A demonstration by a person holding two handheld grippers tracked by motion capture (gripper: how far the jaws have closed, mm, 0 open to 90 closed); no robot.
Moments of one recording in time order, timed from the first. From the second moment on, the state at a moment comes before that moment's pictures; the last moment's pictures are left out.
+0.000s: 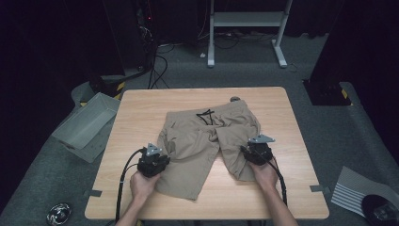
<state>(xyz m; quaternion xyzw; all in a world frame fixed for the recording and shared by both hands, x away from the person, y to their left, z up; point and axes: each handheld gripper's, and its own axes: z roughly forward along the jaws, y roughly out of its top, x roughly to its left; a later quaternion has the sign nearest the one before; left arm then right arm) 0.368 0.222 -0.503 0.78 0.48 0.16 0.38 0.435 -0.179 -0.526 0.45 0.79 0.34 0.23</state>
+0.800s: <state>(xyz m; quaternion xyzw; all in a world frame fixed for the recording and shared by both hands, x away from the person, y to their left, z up) 0.406 0.209 -0.507 0.81 0.47 0.16 0.30 0.434 -0.178 -0.526 0.45 0.79 0.34 0.24</state>
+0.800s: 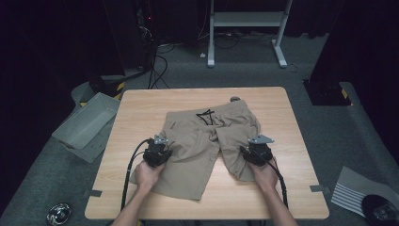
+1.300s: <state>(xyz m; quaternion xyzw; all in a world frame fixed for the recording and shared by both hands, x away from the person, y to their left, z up) 0.379 0.212 -0.477 0.79 0.45 0.19 0.36 0.433 -0.178 -0.526 0.45 0.79 0.34 0.24</state>
